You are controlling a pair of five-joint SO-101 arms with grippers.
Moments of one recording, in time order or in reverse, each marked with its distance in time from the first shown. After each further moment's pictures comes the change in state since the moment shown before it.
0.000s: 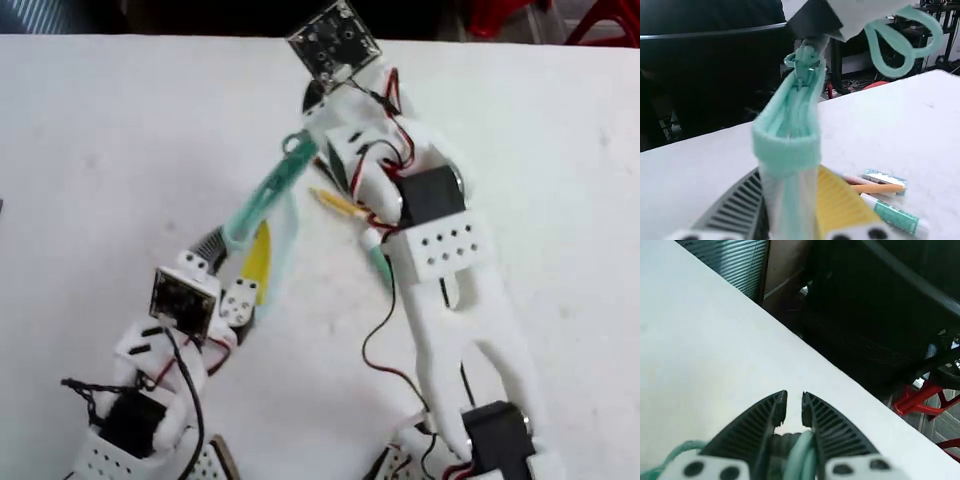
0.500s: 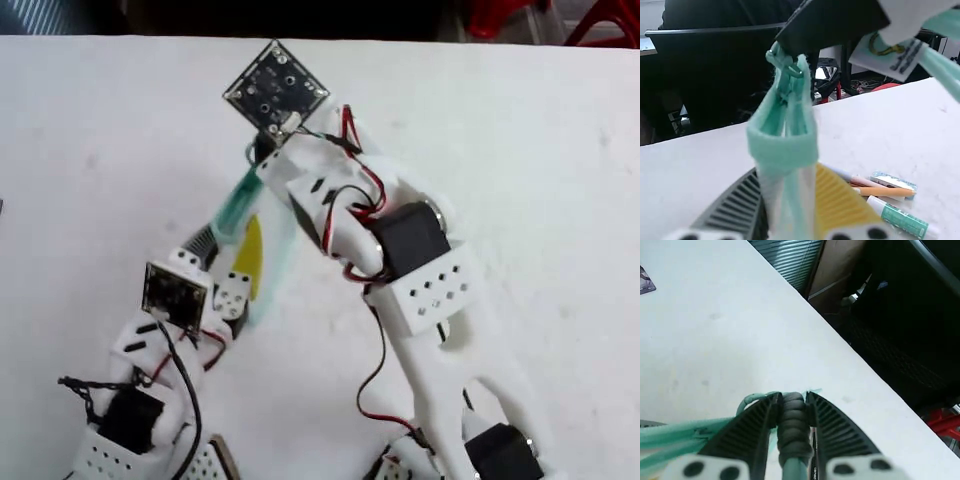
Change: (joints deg) left arm -1.0 0.4 -0.1 -0.5 0.4; right arm -8.9 -4.2 0.3 8.6 0.4
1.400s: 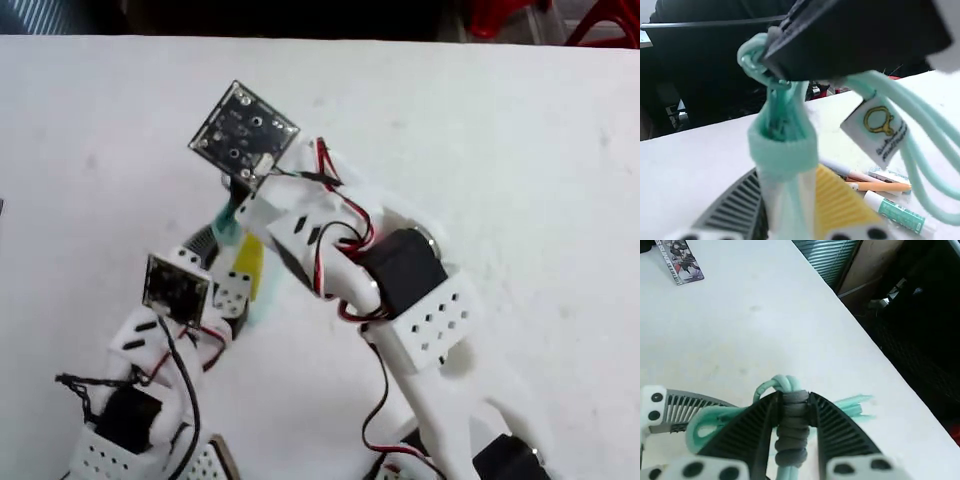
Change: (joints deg) left arm 0.1 1.8 -1.5 1.3 0.0; right arm -9.4 -5.9 -0.2 8.1 0.2
